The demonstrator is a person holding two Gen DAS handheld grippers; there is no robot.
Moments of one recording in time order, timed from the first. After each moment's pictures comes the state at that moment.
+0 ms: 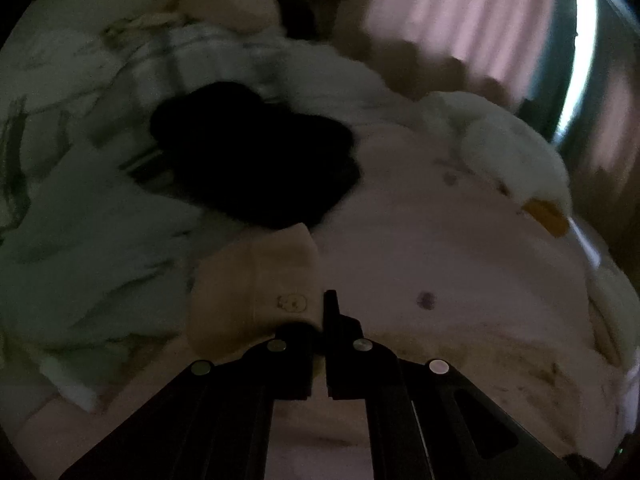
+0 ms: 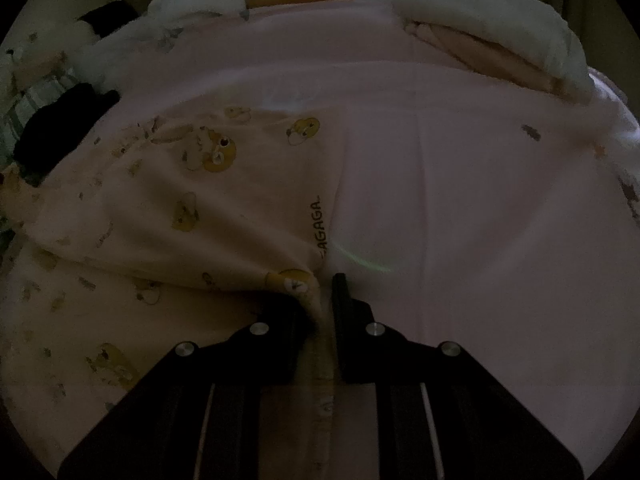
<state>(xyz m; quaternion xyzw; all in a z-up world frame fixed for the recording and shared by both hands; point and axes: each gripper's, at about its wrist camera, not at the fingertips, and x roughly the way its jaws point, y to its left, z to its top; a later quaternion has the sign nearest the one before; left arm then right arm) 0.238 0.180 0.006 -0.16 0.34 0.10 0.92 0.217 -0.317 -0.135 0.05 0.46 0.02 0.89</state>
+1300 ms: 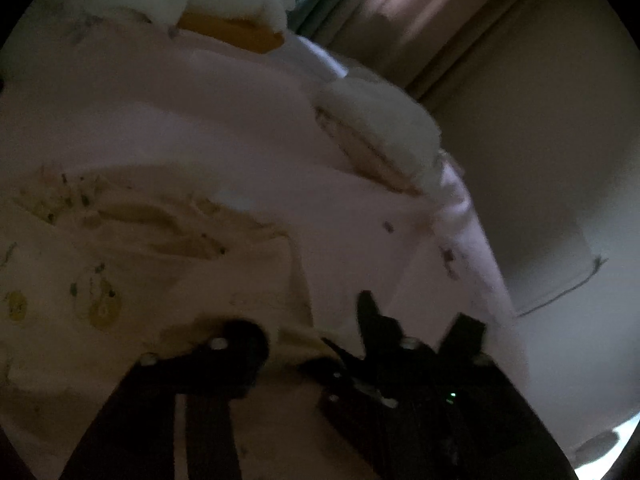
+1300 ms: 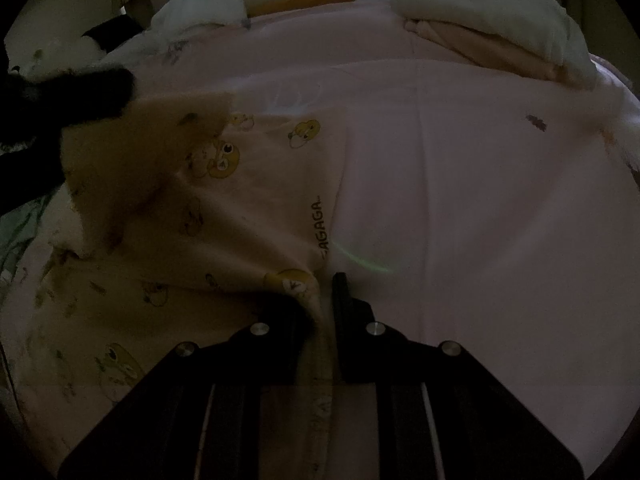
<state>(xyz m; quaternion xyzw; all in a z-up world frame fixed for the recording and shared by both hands) 0.234 -0.140 -0.008 -0.17 0.44 -0.32 0.82 0.213 -0.320 -0.137 0.07 0.45 0.03 0.89</state>
